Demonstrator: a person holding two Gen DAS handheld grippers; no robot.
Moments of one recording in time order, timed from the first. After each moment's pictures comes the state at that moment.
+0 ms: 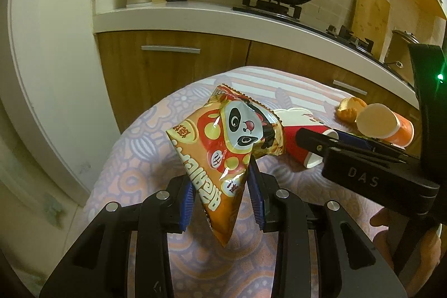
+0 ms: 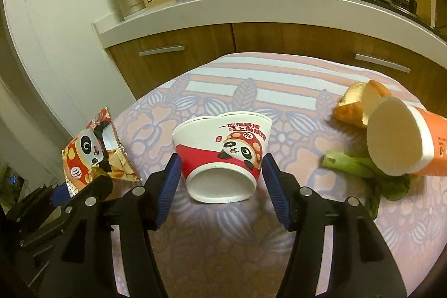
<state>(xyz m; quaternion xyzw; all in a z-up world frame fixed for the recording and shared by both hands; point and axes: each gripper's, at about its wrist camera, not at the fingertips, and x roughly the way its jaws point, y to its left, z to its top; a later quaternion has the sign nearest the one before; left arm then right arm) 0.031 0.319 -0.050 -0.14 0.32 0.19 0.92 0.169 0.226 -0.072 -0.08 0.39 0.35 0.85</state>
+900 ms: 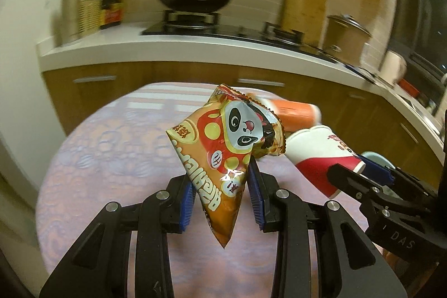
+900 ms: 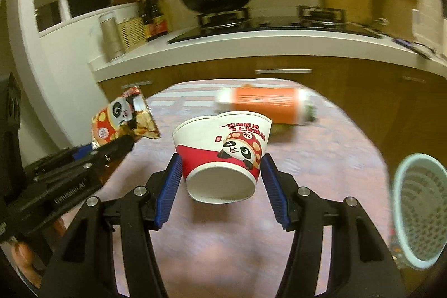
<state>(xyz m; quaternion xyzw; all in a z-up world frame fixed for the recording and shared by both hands) 0.036 0.171 -0.002 -0.10 0.30 0.07 0.95 0.098 0.007 -0.015 -0.02 0.32 0.28 0.90</state>
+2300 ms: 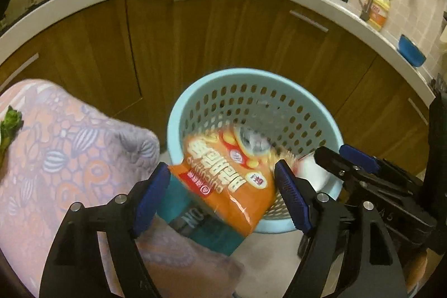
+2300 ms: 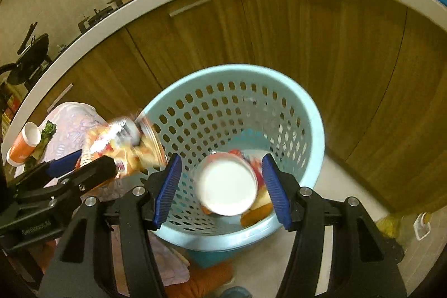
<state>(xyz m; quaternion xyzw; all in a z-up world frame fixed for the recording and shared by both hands) 0.191 -0.154 -0.097 0.03 0.44 -0.22 0.87 0.148 -0.336 -0.103 0.15 0.40 -0.04 0.90</state>
